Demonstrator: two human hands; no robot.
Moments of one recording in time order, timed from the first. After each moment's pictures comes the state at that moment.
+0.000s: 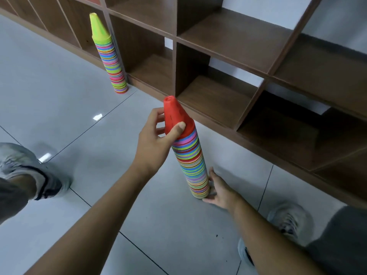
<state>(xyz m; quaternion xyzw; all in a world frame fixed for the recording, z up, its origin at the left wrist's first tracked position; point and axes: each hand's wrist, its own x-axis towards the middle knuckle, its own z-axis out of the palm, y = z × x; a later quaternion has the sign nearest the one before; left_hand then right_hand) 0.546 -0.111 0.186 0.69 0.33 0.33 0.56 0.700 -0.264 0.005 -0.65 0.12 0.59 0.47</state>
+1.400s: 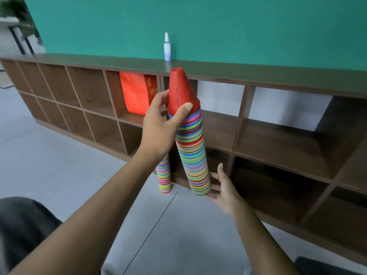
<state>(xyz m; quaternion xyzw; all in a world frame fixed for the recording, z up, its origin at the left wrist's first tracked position) 0.498 0.208 0.427 0.72 0.12 0.49 0.48 0.651 0.093 0.224 -0.57 -0.05 0.45 0.69</state>
